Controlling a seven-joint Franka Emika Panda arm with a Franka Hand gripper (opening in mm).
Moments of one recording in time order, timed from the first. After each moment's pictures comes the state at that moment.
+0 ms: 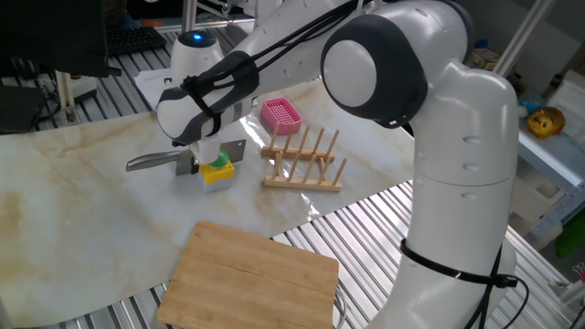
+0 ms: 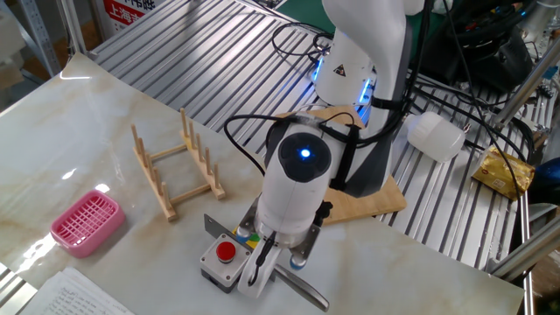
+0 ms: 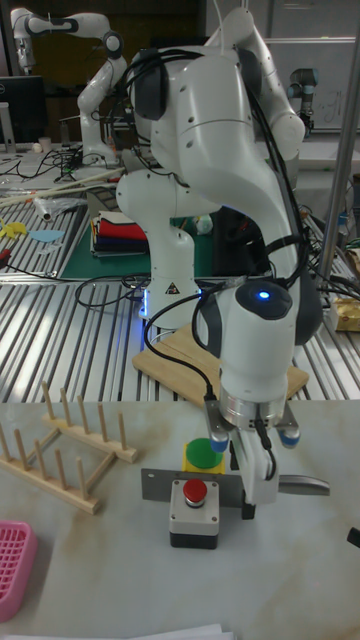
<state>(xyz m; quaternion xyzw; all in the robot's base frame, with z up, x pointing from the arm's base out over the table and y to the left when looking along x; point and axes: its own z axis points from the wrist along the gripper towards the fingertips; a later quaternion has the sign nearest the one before) 0.601 0.112 0.105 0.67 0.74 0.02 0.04</state>
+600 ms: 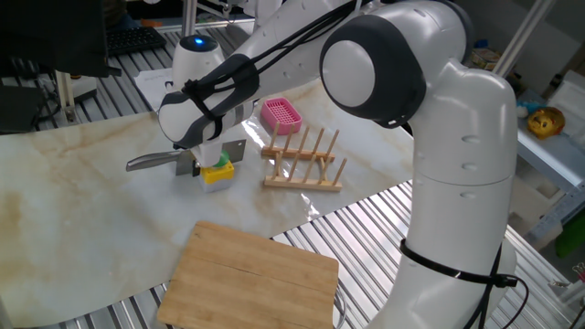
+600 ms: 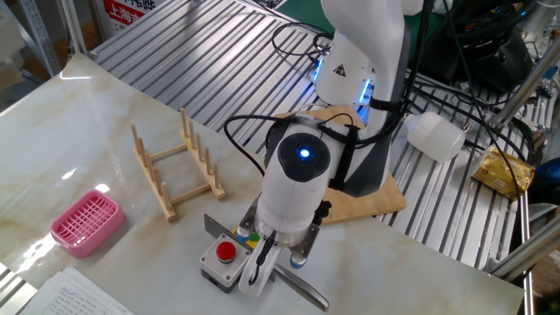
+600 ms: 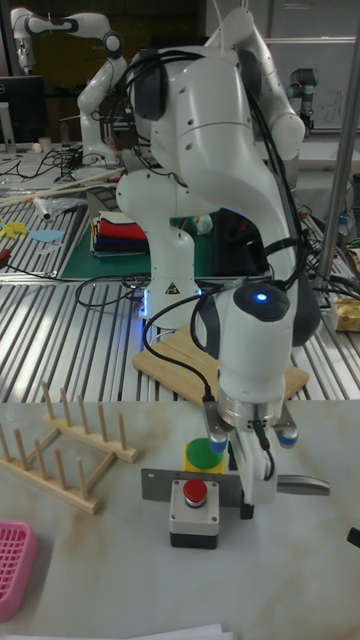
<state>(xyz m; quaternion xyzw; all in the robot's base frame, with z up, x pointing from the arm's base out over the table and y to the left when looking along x) 0.597 0.110 0.100 0.67 0.74 0.02 0.04</state>
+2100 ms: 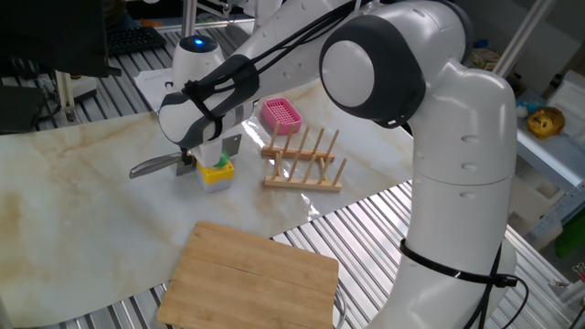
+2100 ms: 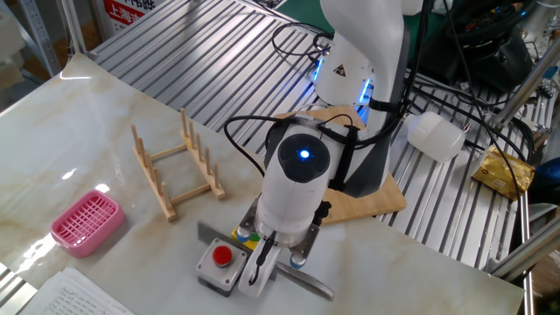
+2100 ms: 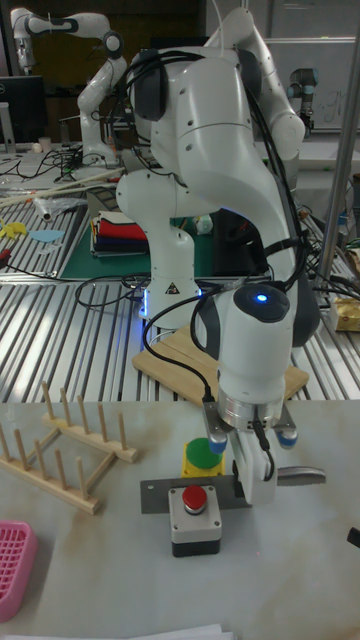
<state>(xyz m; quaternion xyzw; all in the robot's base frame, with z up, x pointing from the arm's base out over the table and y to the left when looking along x) 0.597 0.110 0.100 0.67 0.74 0.02 0.04</state>
